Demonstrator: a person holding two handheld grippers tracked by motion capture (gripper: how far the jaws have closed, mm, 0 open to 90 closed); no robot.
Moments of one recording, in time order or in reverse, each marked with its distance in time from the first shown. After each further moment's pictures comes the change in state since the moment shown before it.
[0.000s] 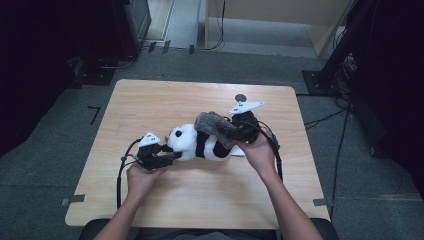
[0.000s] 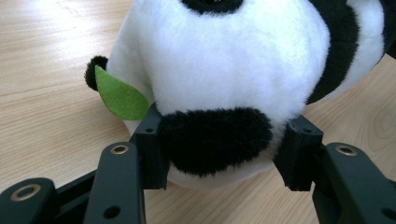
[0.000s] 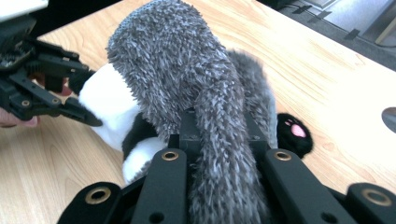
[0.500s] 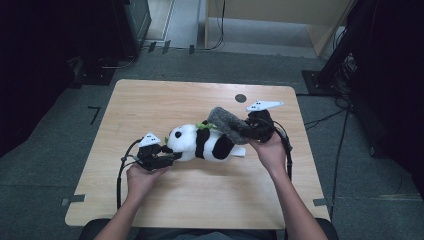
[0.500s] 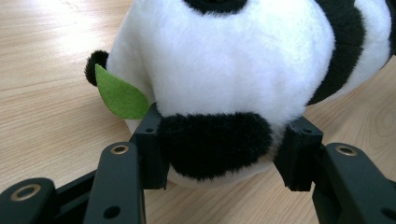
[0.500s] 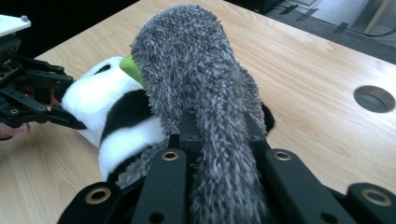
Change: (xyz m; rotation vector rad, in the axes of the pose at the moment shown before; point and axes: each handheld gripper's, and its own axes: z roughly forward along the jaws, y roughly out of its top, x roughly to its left) left arm 0.000 0.000 0.000 0.009 0.005 -0.010; right arm -0.027 -0.017 -0.021 -0.048 -0.016 0.096
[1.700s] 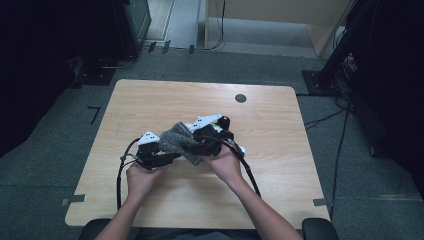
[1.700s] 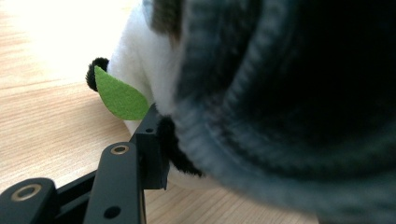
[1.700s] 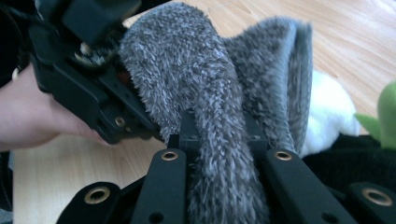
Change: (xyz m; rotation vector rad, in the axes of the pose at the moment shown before) left arm 0.000 0.005 -0.003 0.006 0.001 -0.040; right arm 0.107 0.009 0.091 0.096 0.211 -0.176
